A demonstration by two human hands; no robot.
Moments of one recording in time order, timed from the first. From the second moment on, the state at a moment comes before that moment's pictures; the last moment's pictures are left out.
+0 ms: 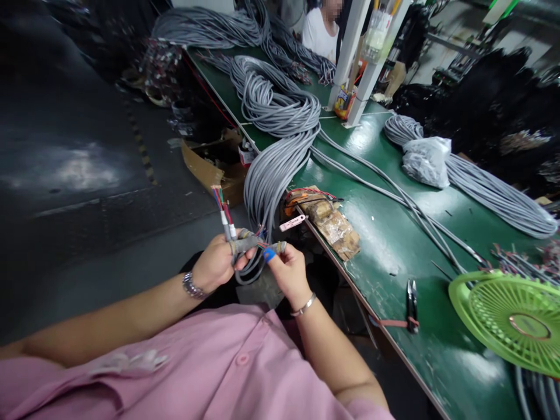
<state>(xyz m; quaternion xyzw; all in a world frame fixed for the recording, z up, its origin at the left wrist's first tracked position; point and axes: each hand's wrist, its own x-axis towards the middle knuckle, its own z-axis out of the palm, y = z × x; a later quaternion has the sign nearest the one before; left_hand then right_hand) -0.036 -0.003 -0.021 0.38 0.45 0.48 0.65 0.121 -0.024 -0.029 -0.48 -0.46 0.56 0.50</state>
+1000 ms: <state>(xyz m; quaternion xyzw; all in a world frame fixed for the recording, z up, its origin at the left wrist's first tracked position) -0.027 -0.017 -0.020 0.40 0.45 0.46 0.65 0.110 -0.027 -0.036 -0.47 -0.34 0.58 0.57</state>
